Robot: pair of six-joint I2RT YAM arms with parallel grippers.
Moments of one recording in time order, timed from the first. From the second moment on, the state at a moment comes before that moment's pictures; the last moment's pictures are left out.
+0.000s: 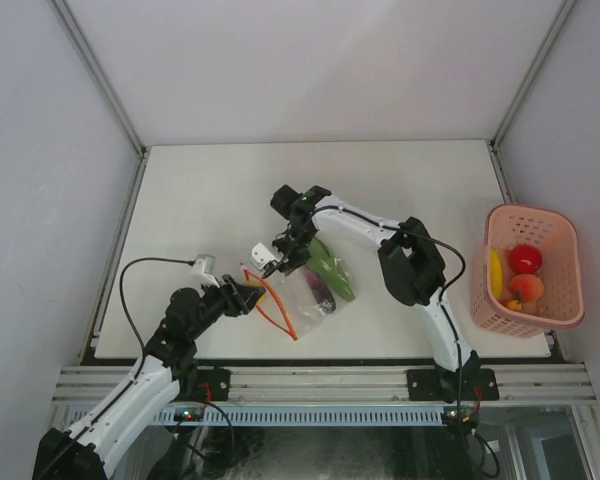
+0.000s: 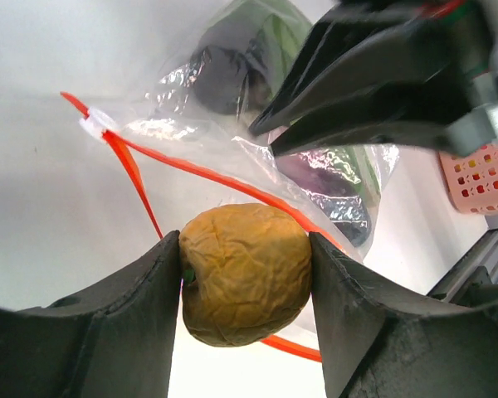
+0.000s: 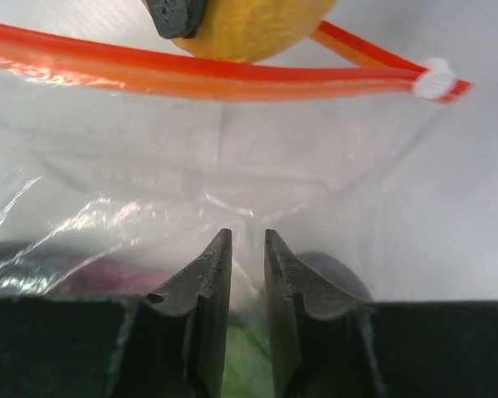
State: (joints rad) left arm -0.42 0.49 0.03 0.19 0.20 -0.67; right arm 0.80 2.25 1.90 -1.10 -0.64 -1.50
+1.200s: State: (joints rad) left arm -0.44 0.57 0.14 0.62 0.37 -1.11; right arm 0.43 1.22 1.04 -0.45 -1.06 -0.69
